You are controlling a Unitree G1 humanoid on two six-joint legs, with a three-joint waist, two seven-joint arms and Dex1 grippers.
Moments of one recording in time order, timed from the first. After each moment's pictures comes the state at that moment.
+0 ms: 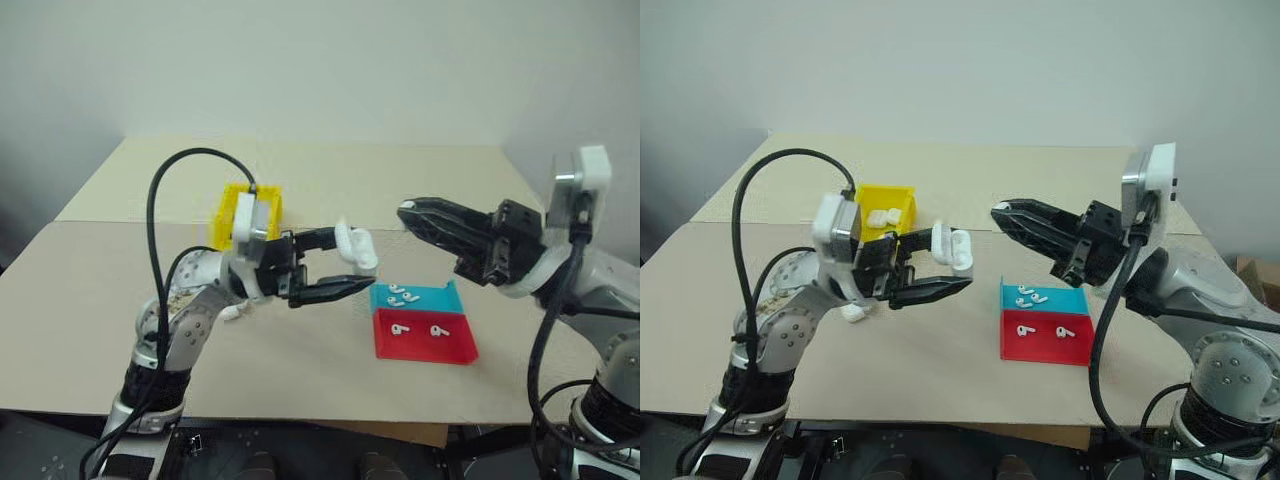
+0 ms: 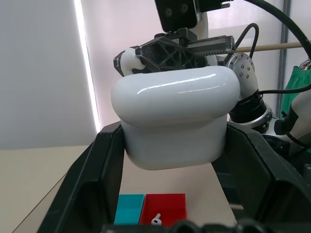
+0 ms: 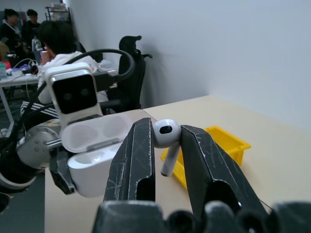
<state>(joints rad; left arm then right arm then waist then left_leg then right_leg) -0.59 0.40 -0.05 -0.30 -0.73 0.44 -1.06 -0.54 -0.56 -0.42 -0.68 1.13 1.00 0.55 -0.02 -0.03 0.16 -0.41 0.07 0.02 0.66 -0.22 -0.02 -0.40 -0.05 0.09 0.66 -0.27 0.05</state>
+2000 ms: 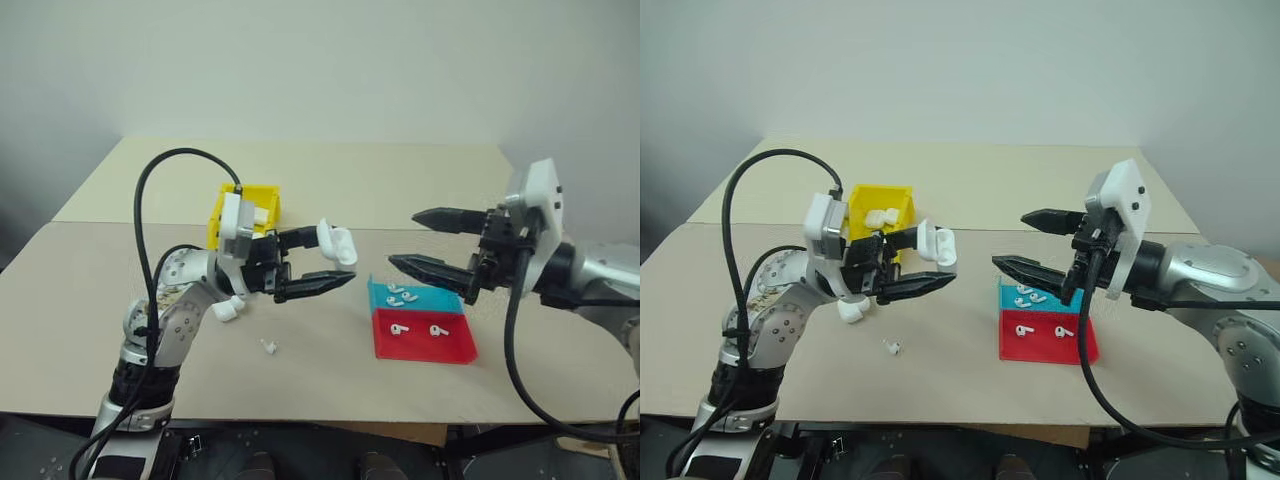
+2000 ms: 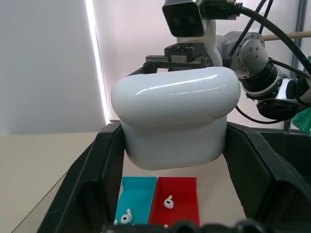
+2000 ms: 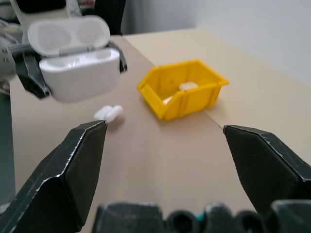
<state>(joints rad) -0.56 0.46 0.01 -0.25 -0.70 0.41 -1.10 -0.47 -0.95 -0.21 -0.56 0.99 0.84 0.66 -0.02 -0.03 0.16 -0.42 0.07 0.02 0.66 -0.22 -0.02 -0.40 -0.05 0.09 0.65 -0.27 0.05</state>
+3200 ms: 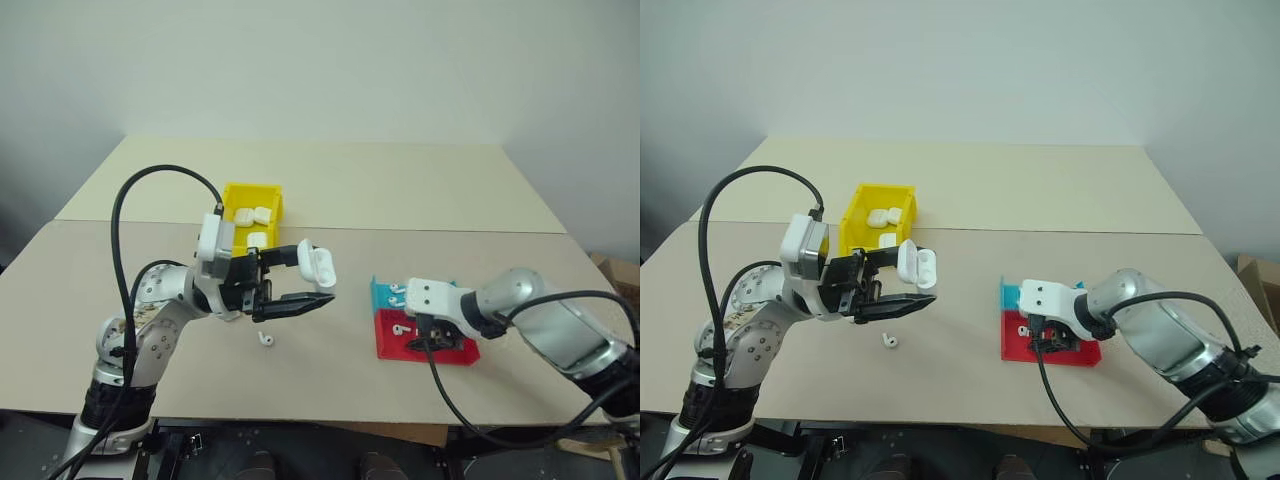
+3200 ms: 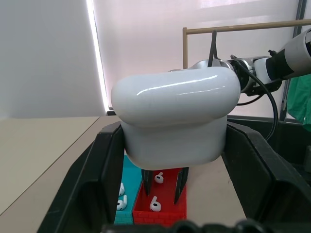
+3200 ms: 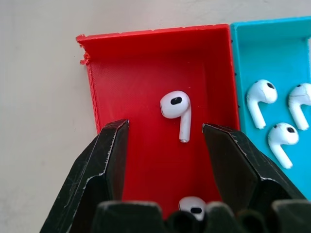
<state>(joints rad) -0.45 0.53 0.04 -0.32 -0.74 0.41 -1.15 -0.62 -0.99 0.51 -0.28 0.12 0.73 1.08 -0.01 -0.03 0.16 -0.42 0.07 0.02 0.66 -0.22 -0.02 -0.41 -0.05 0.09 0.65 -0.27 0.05</state>
